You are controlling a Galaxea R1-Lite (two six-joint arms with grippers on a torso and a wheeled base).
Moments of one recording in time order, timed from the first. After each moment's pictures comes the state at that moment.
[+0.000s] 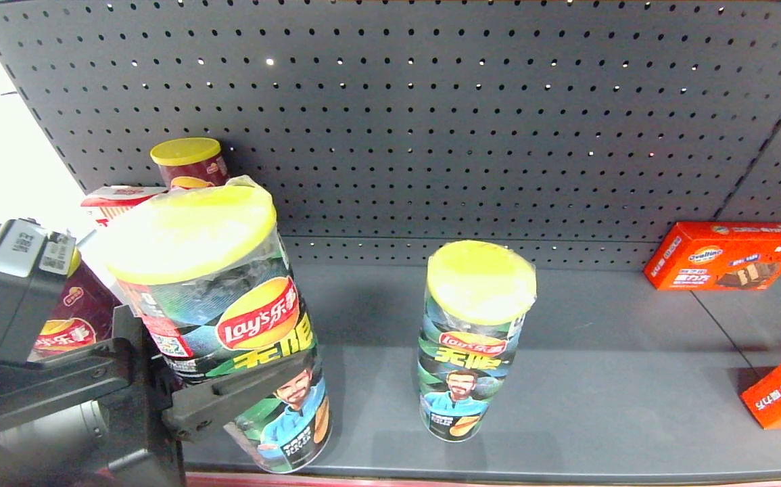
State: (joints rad) left arm -0.56 1.19 -0.44 -0.75 -0.43 0.07; right arm 0.40 0.00 0.00 0.00 -0.03 -0.01
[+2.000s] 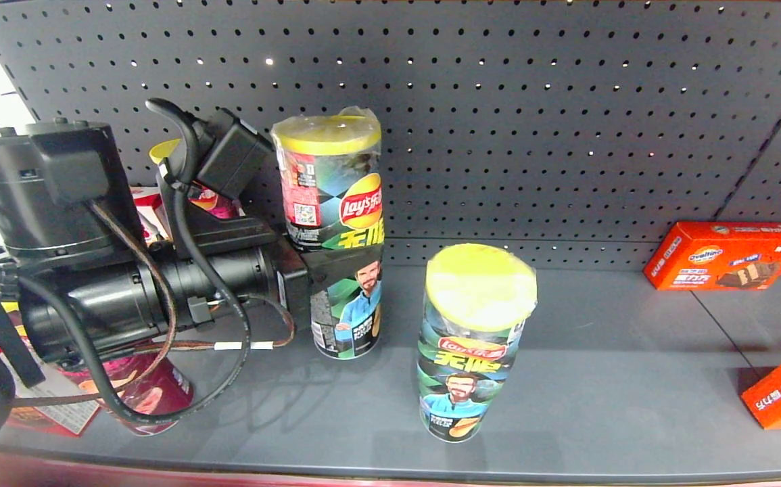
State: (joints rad) left arm -0.52 1.52 -0.85 -0.60 -0.41 0.08; right arm 0.40 0.00 0.00 0.00 -0.03 0.00
